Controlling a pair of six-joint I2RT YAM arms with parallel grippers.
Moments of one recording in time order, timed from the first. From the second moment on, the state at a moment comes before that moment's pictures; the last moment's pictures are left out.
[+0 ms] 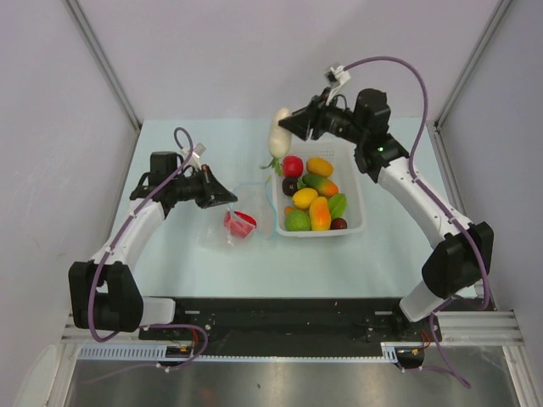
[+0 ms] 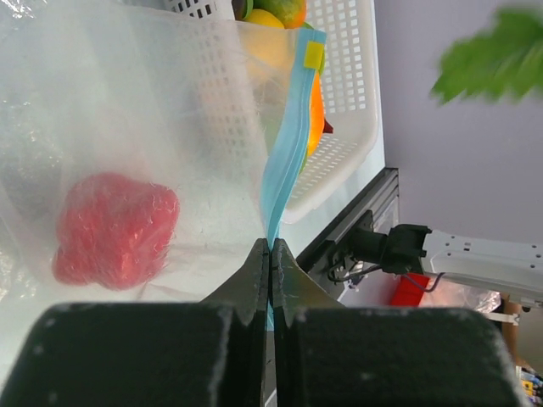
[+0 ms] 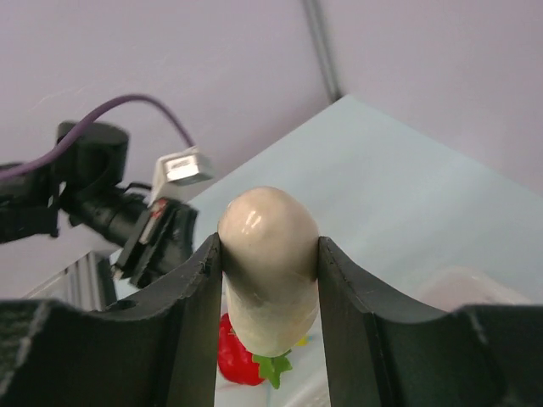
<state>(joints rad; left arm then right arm) -0.07 1.31 0.97 -0.40 0.84 -0.50 0.42 1.60 1.55 0.10 -0.59 0.34</state>
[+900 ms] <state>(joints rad) -0.01 1.33 0.96 -0.31 0.96 -0.60 0.77 1.61 1.03 0.59 -0.48 -0.05</state>
